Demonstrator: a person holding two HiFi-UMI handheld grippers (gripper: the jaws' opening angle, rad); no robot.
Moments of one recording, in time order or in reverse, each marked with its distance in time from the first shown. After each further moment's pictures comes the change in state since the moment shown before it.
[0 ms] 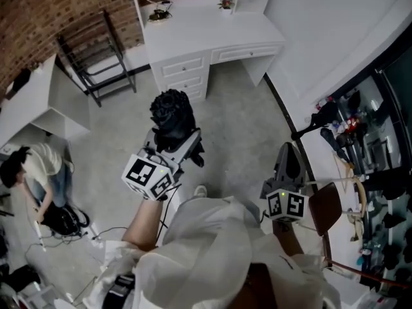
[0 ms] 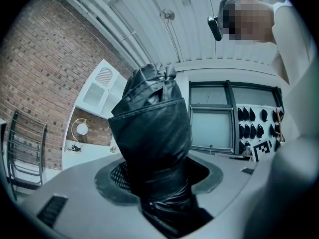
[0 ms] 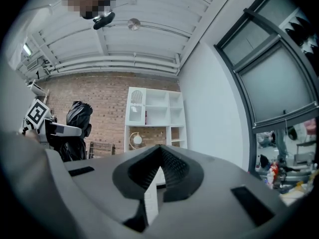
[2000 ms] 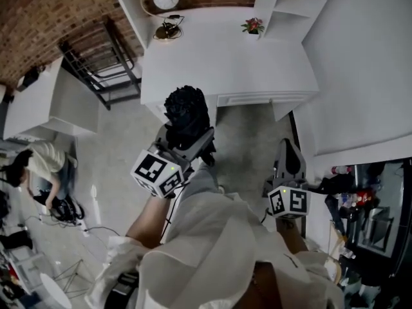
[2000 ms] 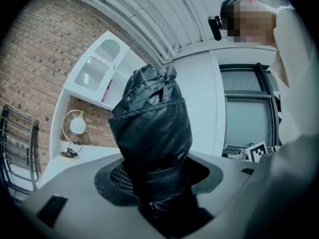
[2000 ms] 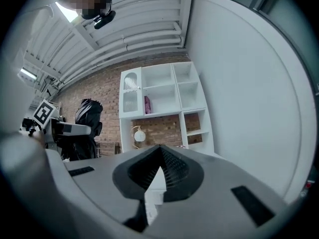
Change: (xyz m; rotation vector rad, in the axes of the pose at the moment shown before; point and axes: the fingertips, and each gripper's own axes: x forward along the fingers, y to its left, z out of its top) left arm 0.407 0.208 -0.002 -0.020 0.061 0.195; right arm 0.481 -0.144 -0.070 0.090 0.113 0.314
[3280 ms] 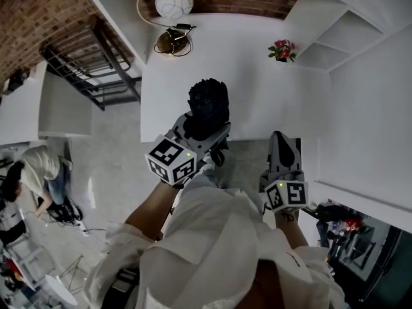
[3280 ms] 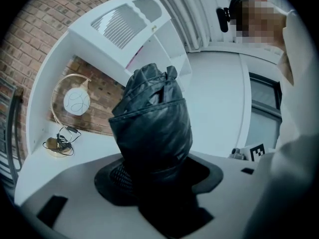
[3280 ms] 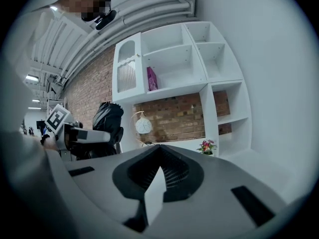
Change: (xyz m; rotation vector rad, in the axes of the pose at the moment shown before) left arm 0.204 0.268 -0.004 -0.182 0.115 -0.051; right arm 0.352 0.034 -0.036 0.014 0.163 0.149
